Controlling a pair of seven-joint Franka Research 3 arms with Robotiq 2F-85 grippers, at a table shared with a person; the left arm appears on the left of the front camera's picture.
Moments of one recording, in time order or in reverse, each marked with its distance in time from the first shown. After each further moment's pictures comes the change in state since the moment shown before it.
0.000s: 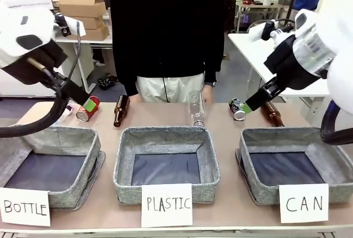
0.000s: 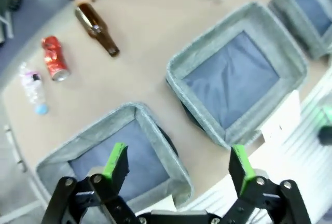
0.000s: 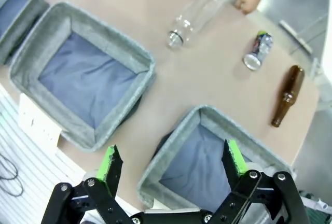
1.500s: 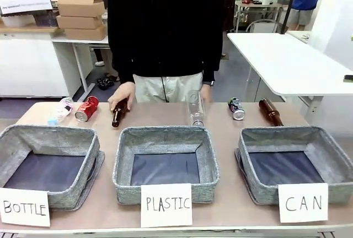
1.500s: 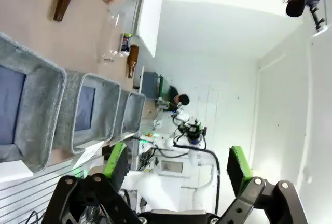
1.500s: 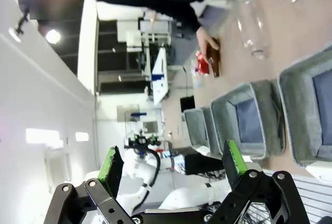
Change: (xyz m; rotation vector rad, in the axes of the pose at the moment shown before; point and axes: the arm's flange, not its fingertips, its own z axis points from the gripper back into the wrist) left arm -0.171 0.209 0.056 -0.950 -0.404 1.213; right arm -0.152 -0.195 0.082 0.884 -0.351 -1.312
